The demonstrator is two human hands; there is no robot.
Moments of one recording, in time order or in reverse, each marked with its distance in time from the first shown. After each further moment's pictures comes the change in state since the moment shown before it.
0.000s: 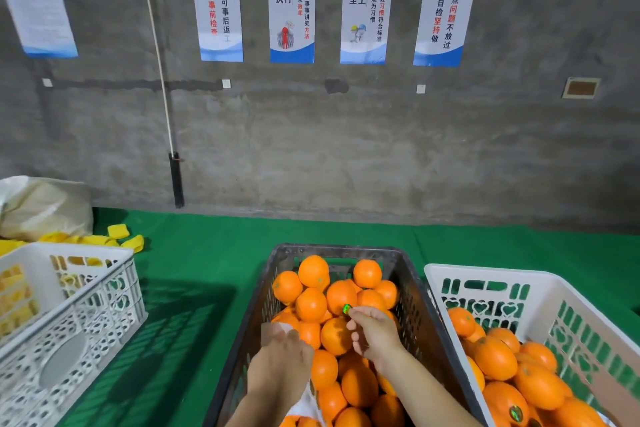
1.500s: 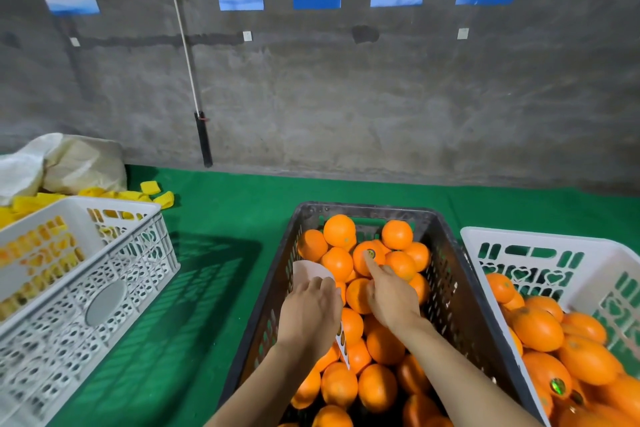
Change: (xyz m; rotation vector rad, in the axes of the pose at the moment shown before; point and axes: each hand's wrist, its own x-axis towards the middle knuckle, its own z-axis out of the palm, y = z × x) left_hand 0.017 0.000 0.011 0.120 0.178 0.194; right_hand 0.033 0.022 0.008 -1.372 0.025 -0.626
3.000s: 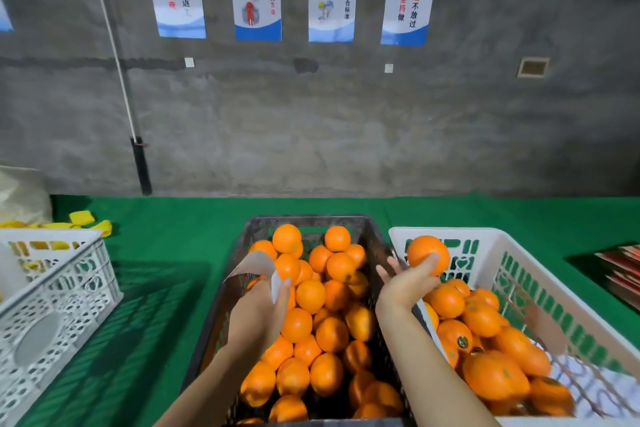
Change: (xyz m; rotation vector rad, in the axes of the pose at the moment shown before) left_hand -0.020 0.003 -0.019 -0.487 0.083 -0.161; right_hand -0.060 0.007 -0.097 1.780 1.112 0.690
